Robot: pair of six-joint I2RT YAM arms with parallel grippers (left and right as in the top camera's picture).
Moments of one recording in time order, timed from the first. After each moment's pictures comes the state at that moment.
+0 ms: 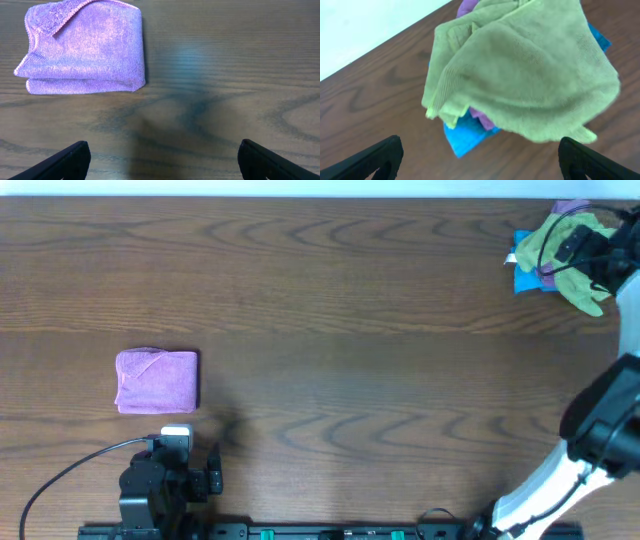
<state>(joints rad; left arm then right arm) -0.01 0.01 0.32 -1.03 0.05 0.02 -0.45 2.08 1.79 -0.56 -0.15 0.19</state>
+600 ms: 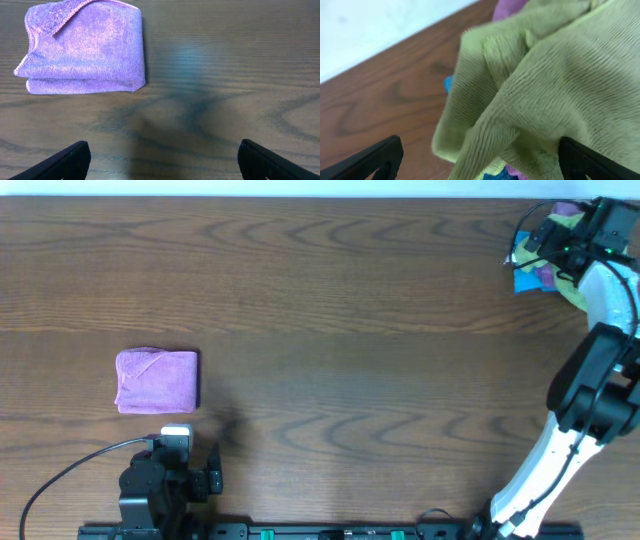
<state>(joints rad) -0.01 0.01 0.32 -1.03 0.05 0.02 -0.38 2.29 1.84 -0.35 -0.15 0.21</state>
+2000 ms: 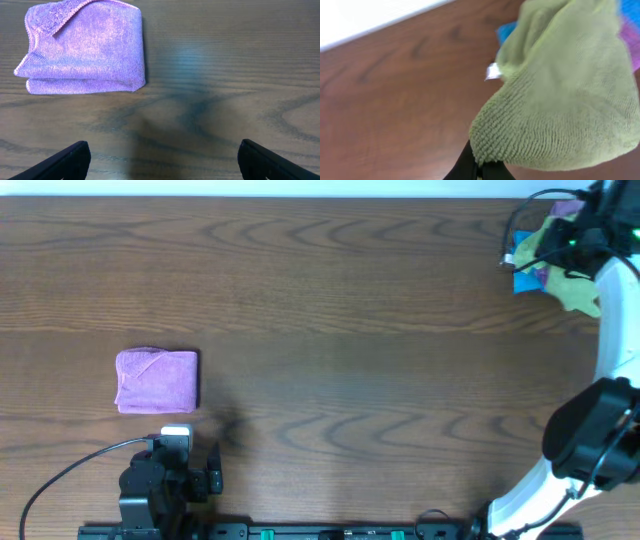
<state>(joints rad) -0.01 0.01 0.32 -1.03 0.05 0.02 -0.27 1.95 1.84 -0.86 -0.14 0.12</state>
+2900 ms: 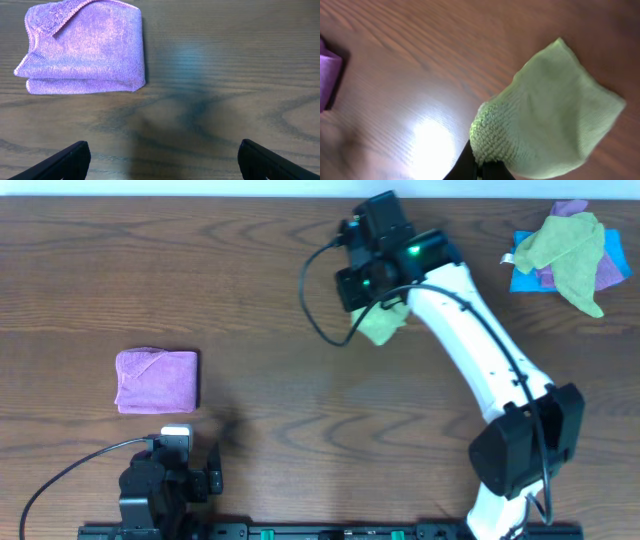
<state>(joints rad) -0.01 0.01 0.32 -1.03 0.05 0.02 0.47 1.94 1.84 -0.99 -0.13 0.07</state>
